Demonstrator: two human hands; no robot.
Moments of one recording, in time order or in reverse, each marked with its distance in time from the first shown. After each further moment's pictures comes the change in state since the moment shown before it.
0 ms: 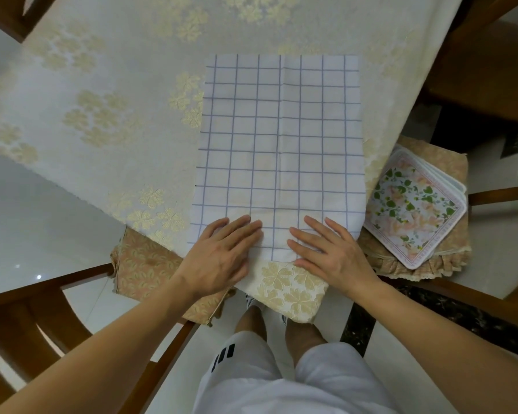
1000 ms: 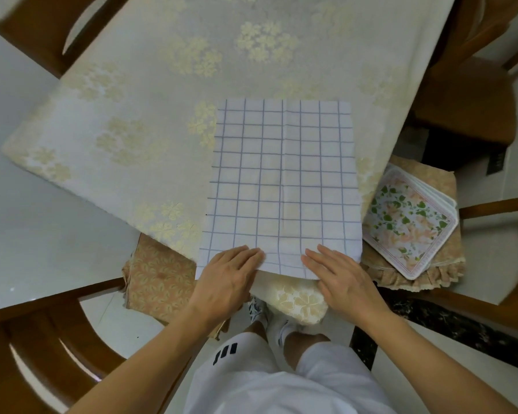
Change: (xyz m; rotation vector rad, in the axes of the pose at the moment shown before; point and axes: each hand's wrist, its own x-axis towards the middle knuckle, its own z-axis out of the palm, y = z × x) left_hand -0.033 0.030 -0.020 -0.096 0.073 -0.157; right_hand -0.016 -0.049 -0.031 0.055 -0.118 0.237
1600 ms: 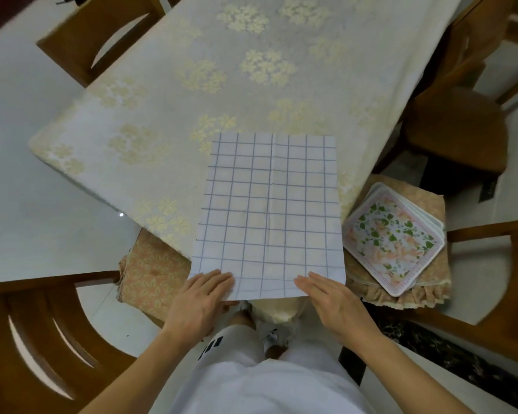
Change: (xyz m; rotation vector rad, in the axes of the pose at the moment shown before) left_hand -0.057 0.036 0.011 0.077 0.034 -0.133; right_hand -0.046 0.003 -0.033 0.149 -0.172 0.054
